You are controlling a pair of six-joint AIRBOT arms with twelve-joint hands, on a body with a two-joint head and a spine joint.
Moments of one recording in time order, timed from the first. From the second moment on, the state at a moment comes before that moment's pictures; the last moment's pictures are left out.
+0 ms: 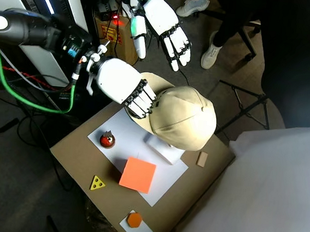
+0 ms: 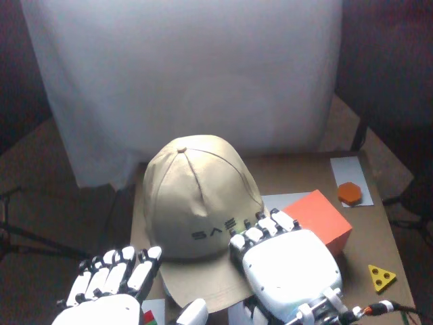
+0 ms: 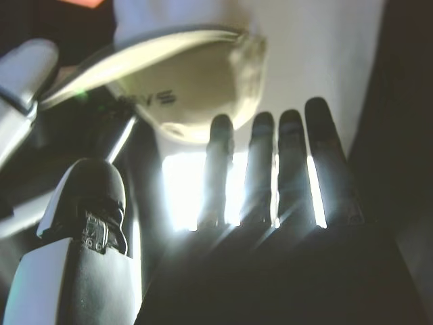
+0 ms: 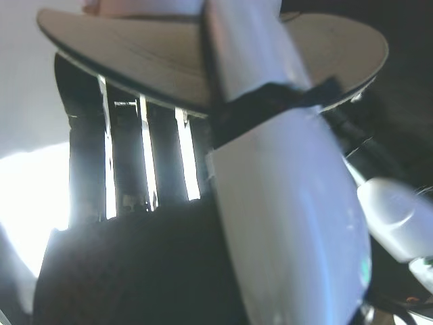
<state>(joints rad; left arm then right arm) 1.22 -1.42 0.69 -1.00 -1.67 1.46 -0.82 -1.66 1.03 0.85 1.23 -1.89</state>
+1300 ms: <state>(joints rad) 0.99 -1.34 0.47 -1.15 -1.69 1.73 -0.54 -0.95 0.66 1.13 0.54 -2.00</state>
